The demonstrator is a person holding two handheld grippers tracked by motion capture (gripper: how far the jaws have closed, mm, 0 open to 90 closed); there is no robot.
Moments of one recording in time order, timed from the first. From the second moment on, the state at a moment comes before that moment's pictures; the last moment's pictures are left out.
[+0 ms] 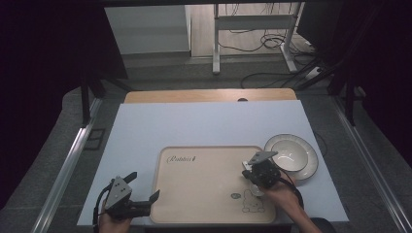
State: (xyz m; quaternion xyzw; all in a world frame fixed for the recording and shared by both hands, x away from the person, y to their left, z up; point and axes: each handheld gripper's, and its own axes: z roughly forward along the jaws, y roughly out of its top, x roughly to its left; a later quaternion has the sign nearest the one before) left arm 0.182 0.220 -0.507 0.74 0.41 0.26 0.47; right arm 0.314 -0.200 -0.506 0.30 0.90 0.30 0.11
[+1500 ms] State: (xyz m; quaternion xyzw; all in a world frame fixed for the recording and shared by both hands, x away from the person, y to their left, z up) left arm 0.182 0.220 -0.507 0.74 0.41 0.26 0.47; right arm 0.307 -0.213 -0.492 0.30 0.87 0.36 0.14
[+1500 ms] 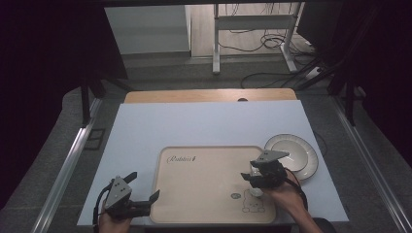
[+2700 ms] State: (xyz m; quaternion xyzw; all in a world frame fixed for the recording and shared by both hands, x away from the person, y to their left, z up) left arm 0.183 0.220 -0.508 0.74 0.41 0.25 0.47; right arm 0.281 -0.225 -0.479 0.28 0.85 0.41 0.16
